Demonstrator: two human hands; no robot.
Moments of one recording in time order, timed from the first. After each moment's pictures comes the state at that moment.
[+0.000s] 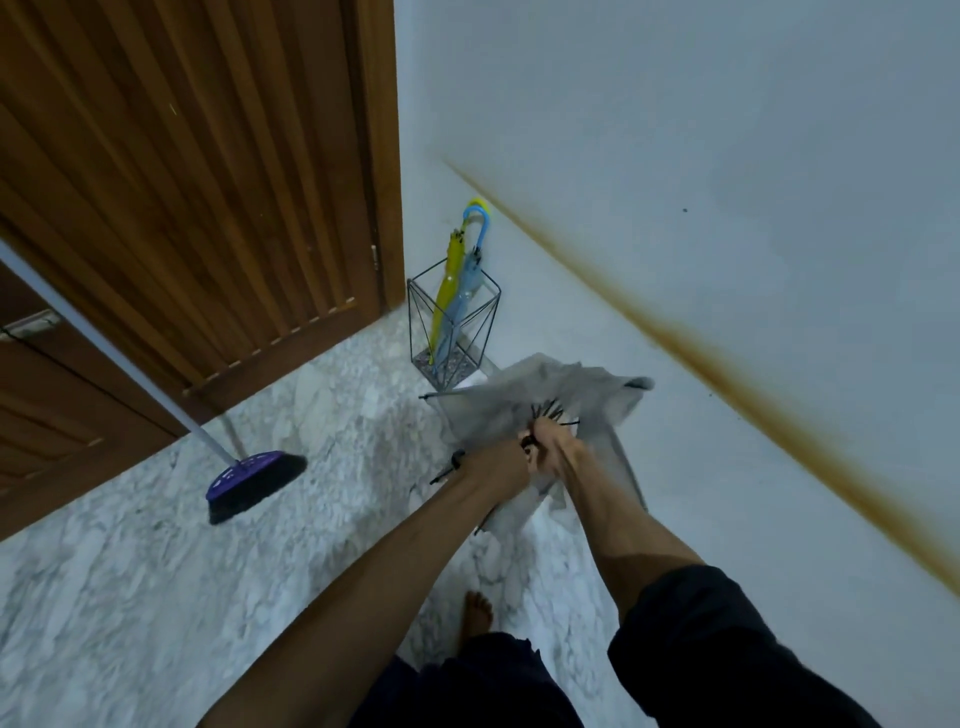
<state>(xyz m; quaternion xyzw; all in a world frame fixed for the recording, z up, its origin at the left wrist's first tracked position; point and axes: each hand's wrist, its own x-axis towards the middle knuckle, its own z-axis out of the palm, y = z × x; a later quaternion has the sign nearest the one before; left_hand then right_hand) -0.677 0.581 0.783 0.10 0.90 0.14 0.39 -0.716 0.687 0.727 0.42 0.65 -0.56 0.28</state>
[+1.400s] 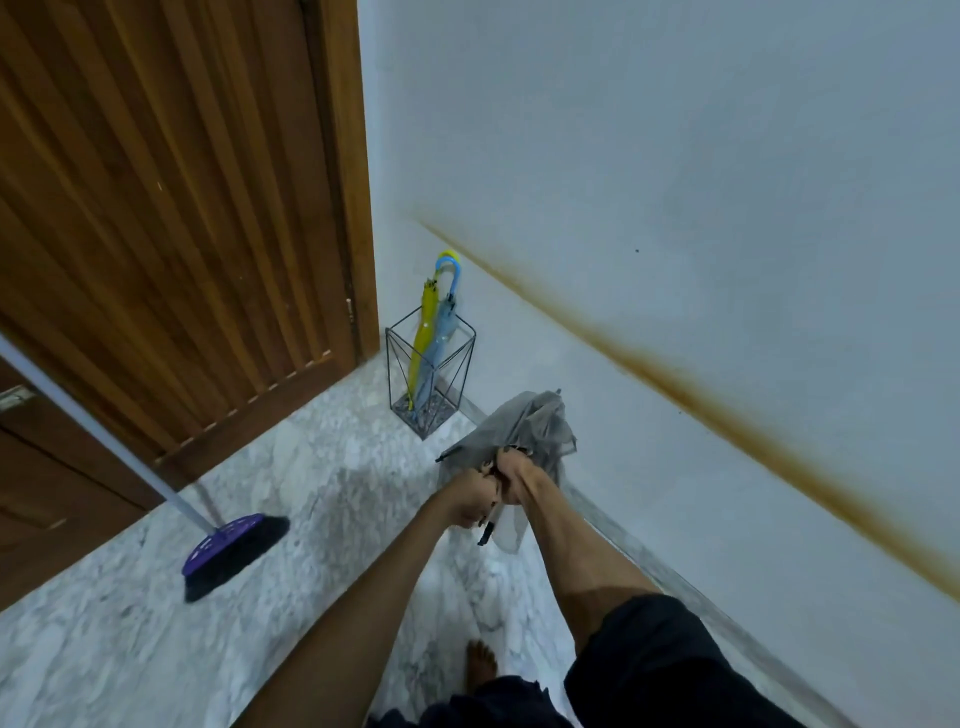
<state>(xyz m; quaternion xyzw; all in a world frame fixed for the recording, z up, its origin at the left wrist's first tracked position) -0.672 0.529 0.788 0.13 0.88 0.24 0.38 -0.708 0.631 0.755 0.45 0.64 -0.56 0.27</state>
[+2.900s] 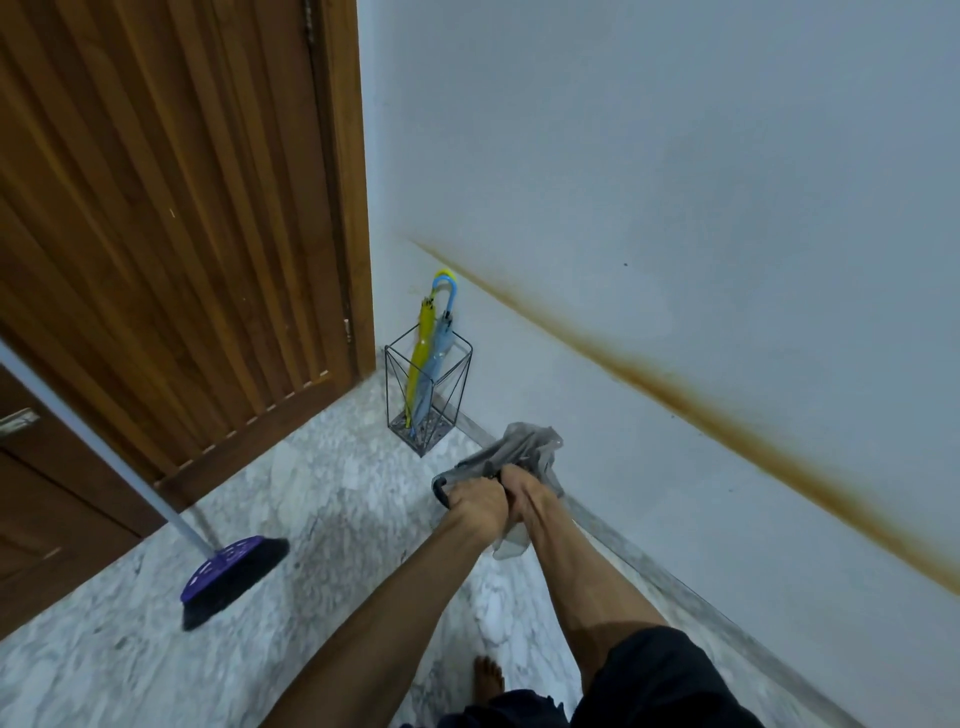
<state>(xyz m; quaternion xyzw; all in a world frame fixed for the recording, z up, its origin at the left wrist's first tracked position) -0.659 0.530 0.781 0.15 0.94 0.03 0.29 -0.666 0.614 0.755 0.43 0.56 -0.68 0.20</state>
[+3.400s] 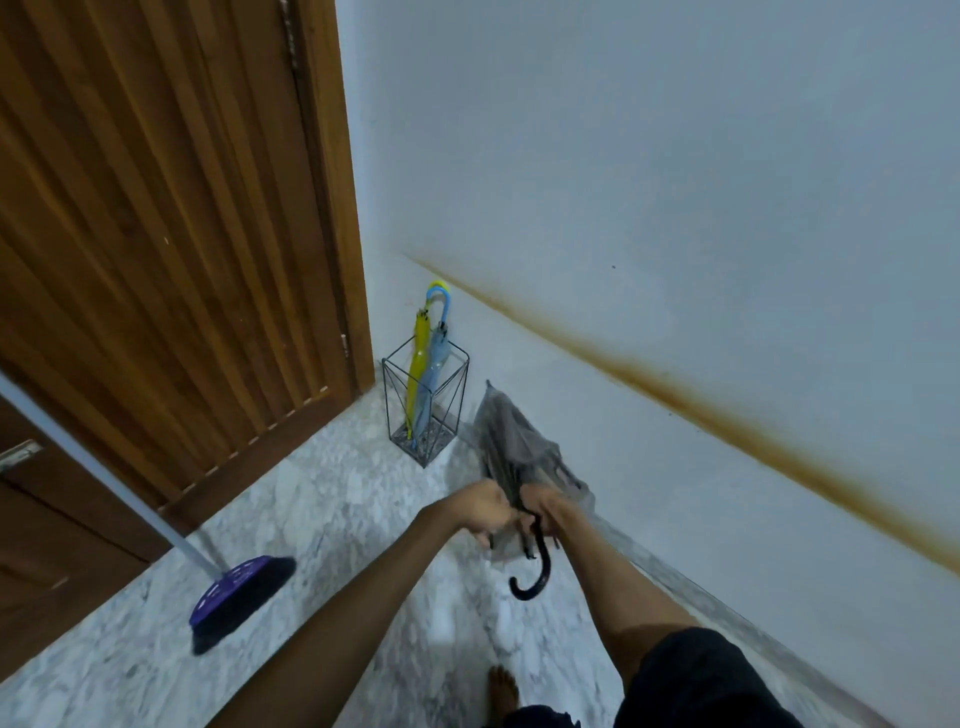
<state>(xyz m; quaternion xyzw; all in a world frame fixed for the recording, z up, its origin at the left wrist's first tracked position) -0.660 0.506 0.830 0.12 0.80 0.37 0.46 -0.652 0.638 0.784 0.40 0.71 -0.51 0.27</state>
